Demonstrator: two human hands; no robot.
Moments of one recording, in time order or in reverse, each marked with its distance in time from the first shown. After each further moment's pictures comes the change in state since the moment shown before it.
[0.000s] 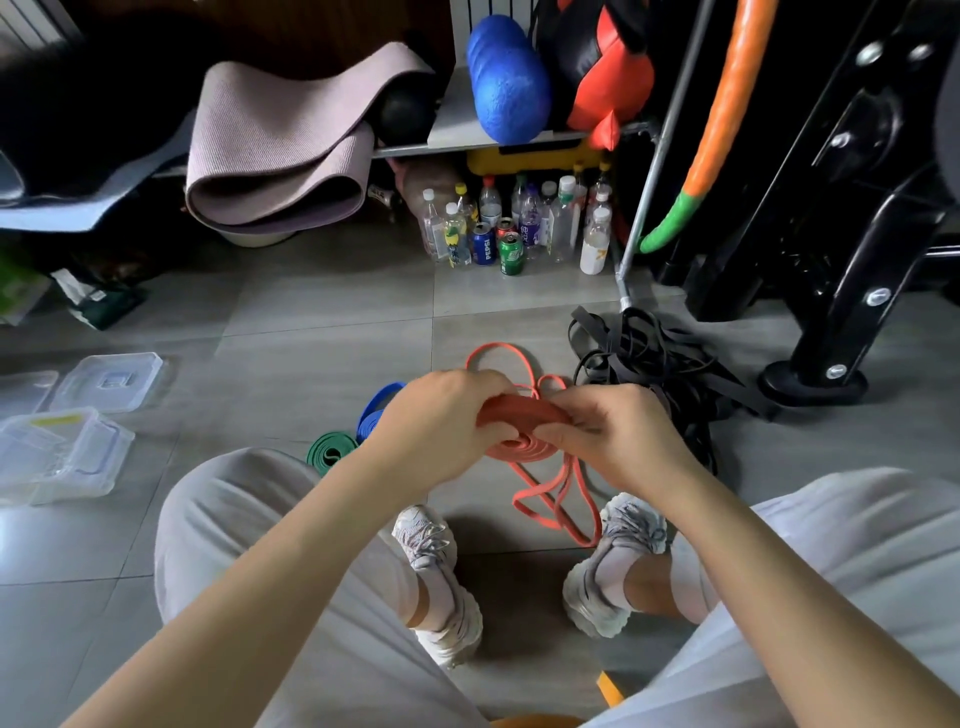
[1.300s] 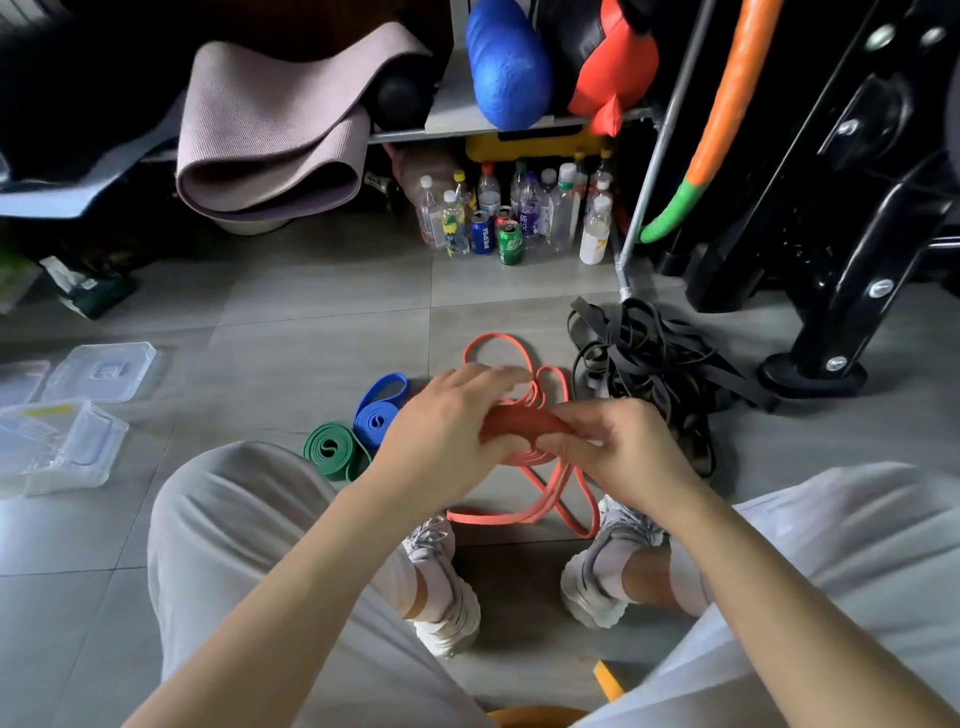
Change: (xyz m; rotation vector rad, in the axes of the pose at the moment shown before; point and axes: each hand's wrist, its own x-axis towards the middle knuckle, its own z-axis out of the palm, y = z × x) left_hand -0.010 -0.004 0.025 -0.112 0.158 0.019; right_hand -0.011 0.007 0.007 0.077 -0.016 0.022
